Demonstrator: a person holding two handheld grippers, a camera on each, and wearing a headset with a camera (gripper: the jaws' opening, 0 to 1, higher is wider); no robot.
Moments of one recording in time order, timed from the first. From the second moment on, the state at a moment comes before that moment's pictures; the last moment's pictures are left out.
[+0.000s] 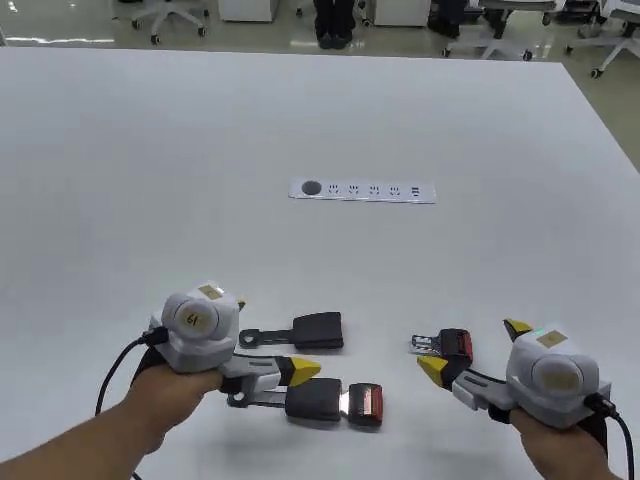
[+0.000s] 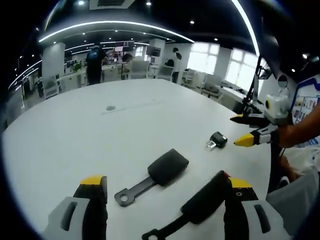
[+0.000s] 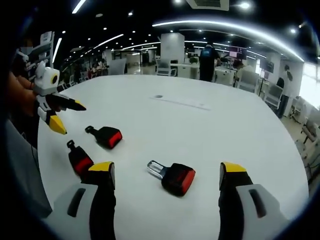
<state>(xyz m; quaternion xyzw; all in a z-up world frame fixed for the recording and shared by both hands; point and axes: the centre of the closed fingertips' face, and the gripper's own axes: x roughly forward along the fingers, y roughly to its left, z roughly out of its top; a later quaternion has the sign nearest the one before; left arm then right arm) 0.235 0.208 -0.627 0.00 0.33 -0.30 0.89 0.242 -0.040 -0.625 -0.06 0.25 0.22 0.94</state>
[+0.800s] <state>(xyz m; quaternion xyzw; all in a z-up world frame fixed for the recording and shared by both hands) 0.171 0.240 -0.603 -0.02 0.29 -0.26 0.92 0.179 -0.019 -0.613 -0.06 0.24 0.25 0.94</state>
